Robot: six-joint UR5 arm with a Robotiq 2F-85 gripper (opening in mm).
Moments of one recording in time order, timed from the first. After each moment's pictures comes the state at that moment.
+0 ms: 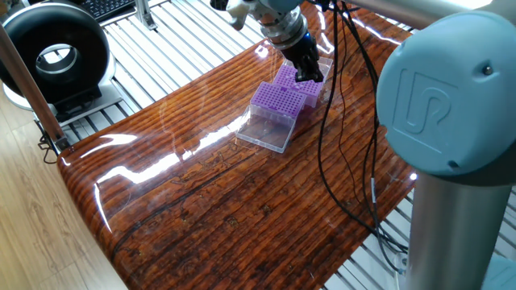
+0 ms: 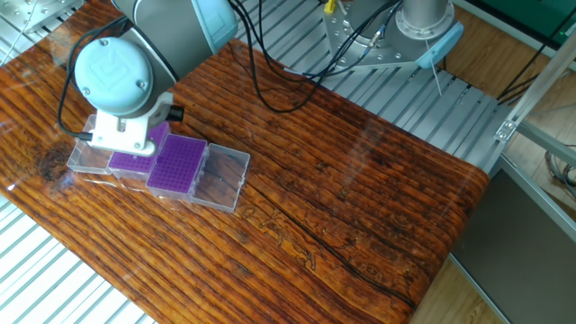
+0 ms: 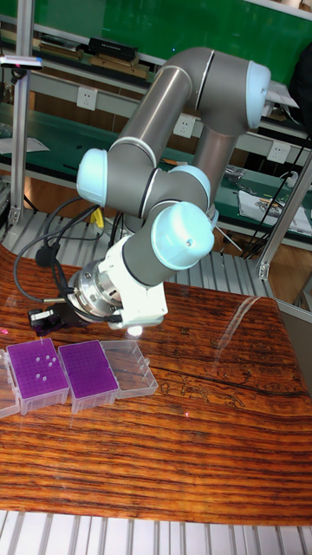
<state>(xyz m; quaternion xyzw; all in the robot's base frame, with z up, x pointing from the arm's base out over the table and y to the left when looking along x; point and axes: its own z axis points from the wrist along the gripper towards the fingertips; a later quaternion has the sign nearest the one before) 0.549 -0.175 0.071 0.27 -0.92 0.20 0.20</state>
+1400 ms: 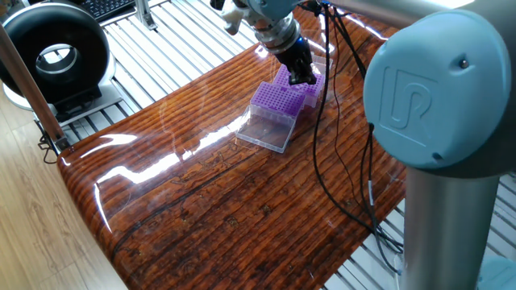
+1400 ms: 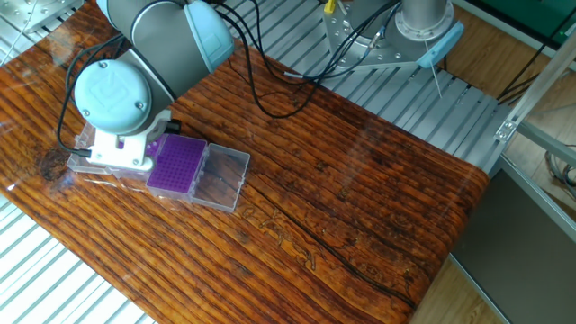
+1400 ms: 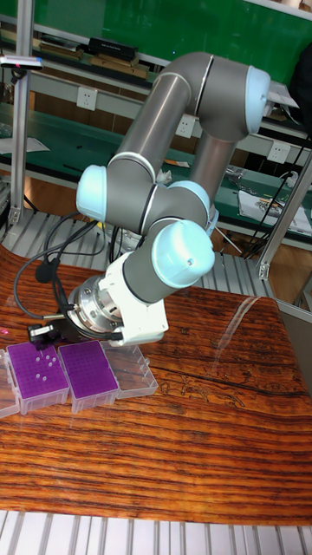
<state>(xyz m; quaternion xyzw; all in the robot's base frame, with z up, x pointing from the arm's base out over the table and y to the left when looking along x) 0.565 -0.171 0.054 0.27 -0.92 0.20 0.20</state>
